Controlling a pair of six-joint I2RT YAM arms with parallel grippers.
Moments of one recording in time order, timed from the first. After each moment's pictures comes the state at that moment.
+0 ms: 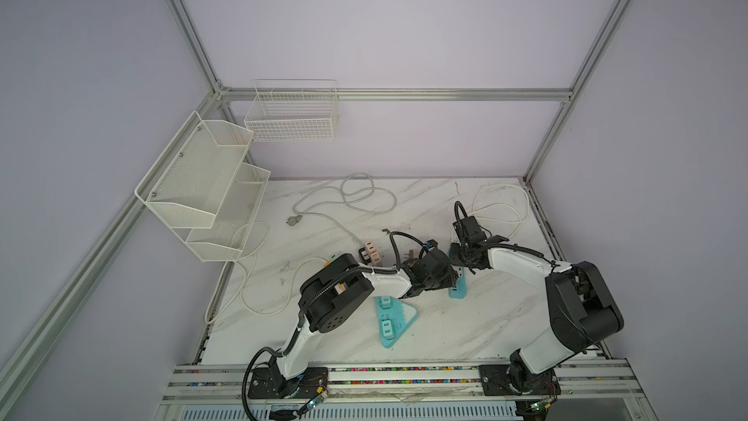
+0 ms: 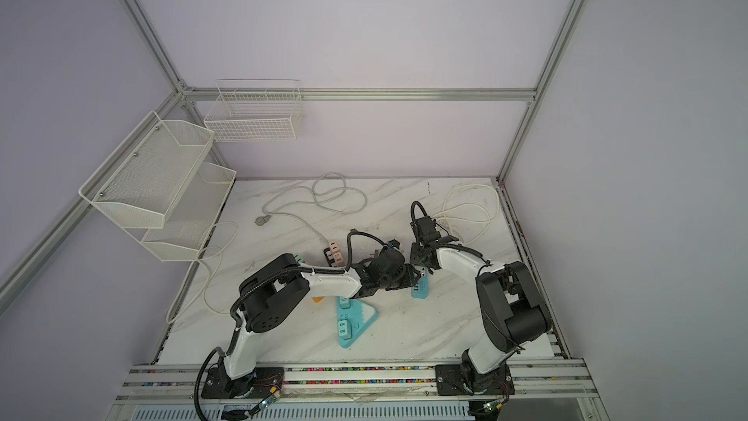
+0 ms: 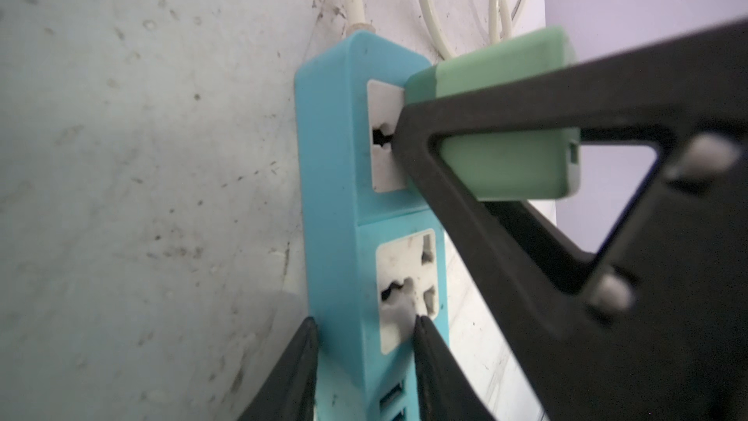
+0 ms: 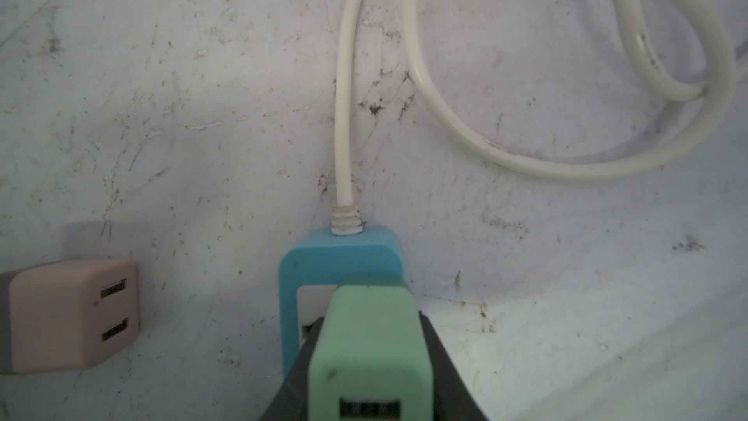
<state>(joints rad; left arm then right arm) -1.00 2.11 1.29 0.14 0.04 -1.04 0.39 1.60 0.92 -0.42 0.17 0.50</state>
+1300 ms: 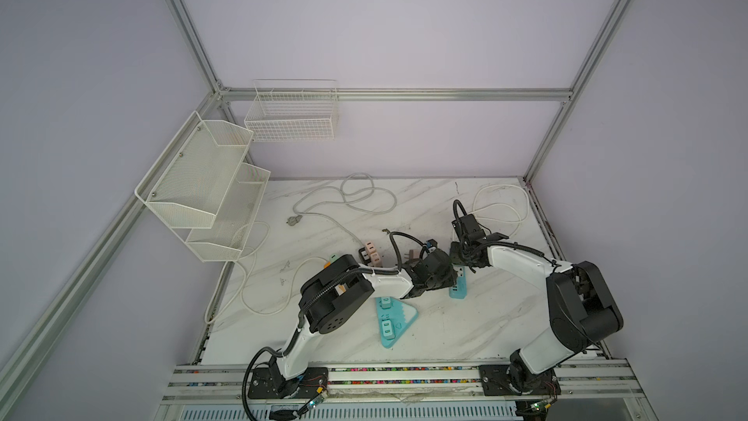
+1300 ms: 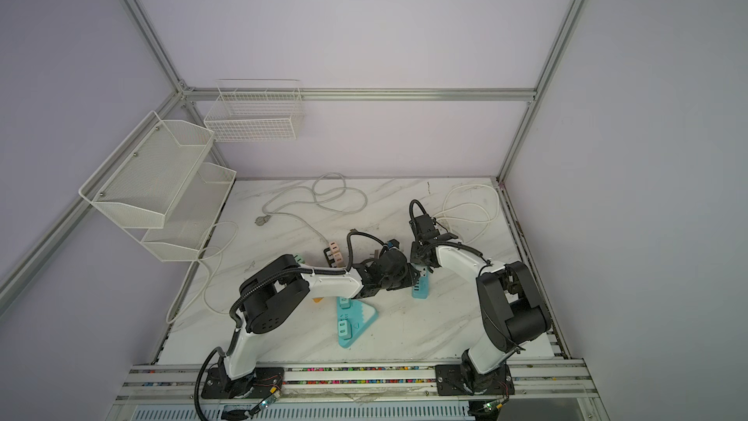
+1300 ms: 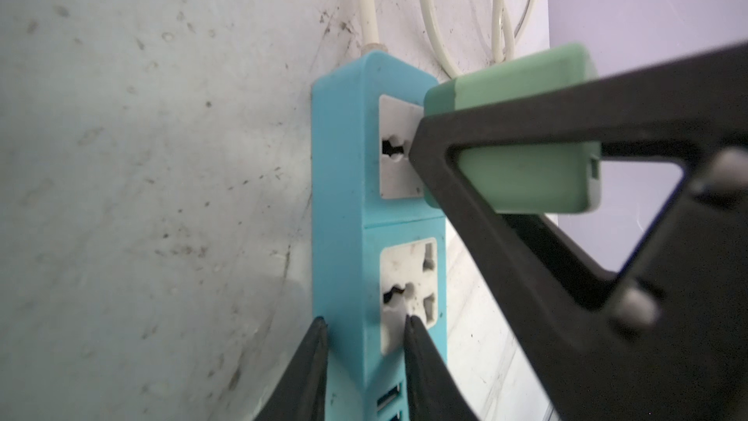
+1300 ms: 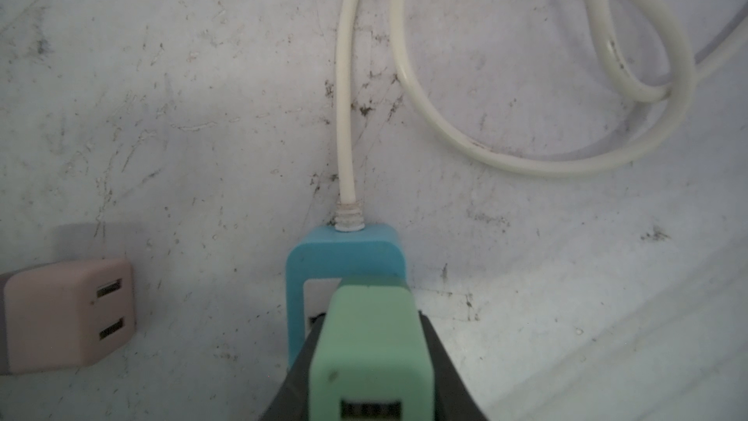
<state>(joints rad) -1.01 2.11 1.30 0.10 0.01 -1.07 0.40 1.60 0.96 -0.48 0.19 0.51</state>
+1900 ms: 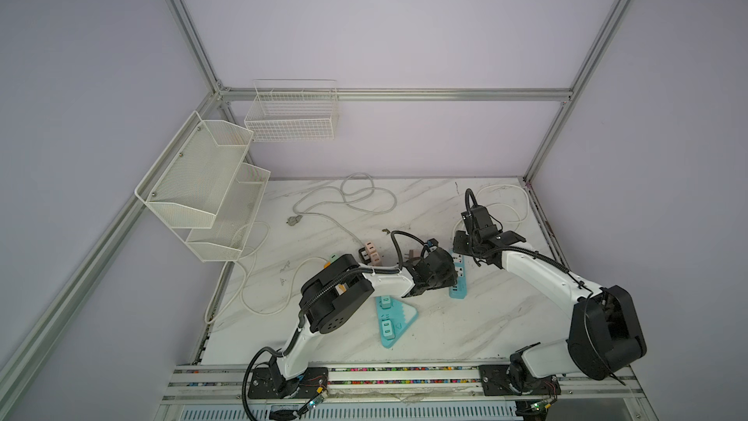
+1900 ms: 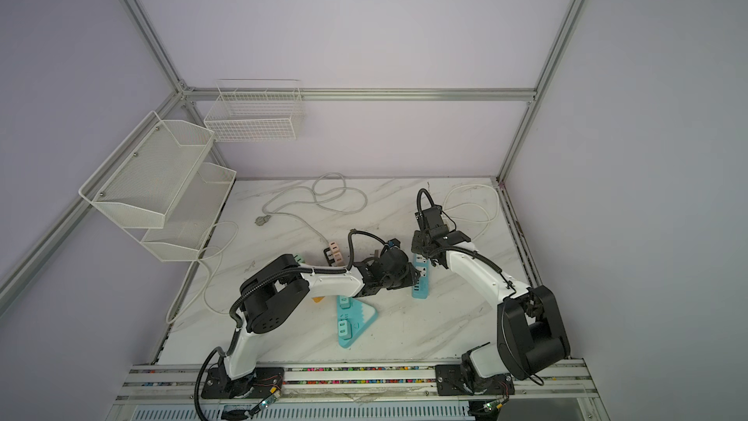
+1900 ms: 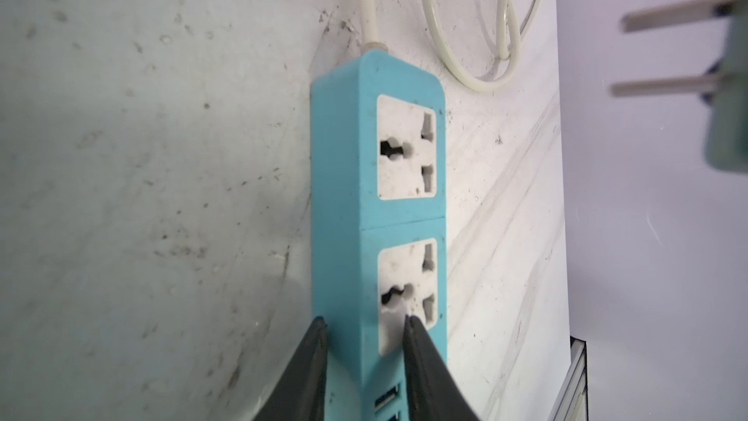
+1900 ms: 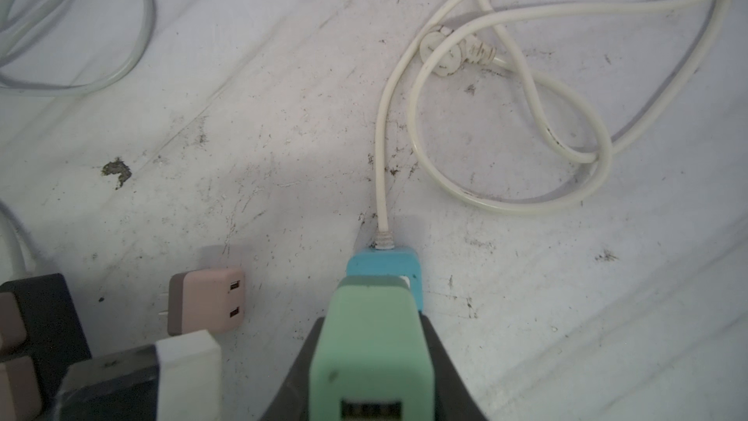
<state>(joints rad) -1.01 2.12 1.34 0.05 0.00 -1.06 0.40 1.42 0.99 -0.49 0.19 0.53</state>
